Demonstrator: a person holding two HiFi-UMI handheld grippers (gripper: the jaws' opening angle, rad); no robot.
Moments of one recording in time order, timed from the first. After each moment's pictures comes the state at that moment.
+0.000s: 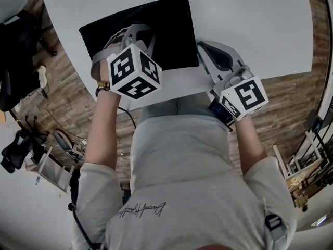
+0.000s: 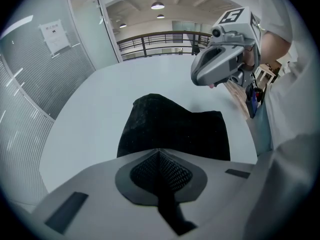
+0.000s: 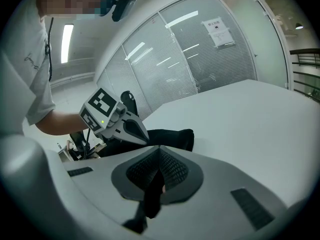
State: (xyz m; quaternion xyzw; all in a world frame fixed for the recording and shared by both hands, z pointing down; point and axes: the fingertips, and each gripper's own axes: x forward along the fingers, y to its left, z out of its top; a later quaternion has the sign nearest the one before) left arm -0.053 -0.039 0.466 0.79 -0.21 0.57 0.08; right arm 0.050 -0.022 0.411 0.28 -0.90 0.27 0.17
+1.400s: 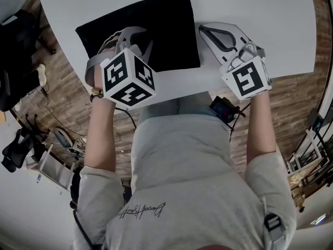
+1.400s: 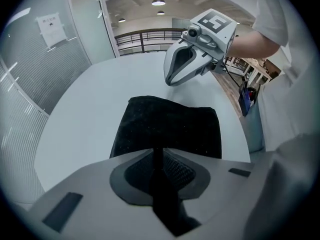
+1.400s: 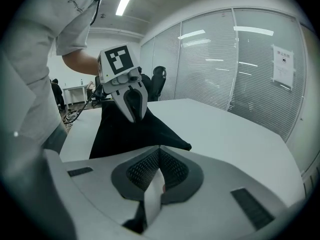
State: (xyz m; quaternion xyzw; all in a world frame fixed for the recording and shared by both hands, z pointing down) left arm -0.065 -0.025 0.464 0.78 -0.19 0.58 0.11; right arm 0.039 -0.054 0.432 0.14 -0.94 0.00 0.32
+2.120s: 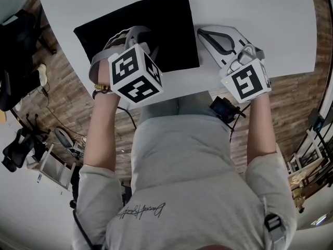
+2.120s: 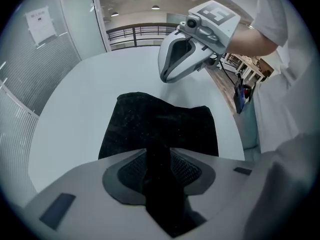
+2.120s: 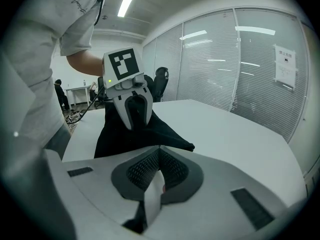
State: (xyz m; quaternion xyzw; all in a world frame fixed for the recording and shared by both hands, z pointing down) left arm -0.052 -0.015 0.478 0.78 -0.14 0.60 0.12; right arm 0.037 -0.046 0.433 0.12 -0.94 0.01 0.32
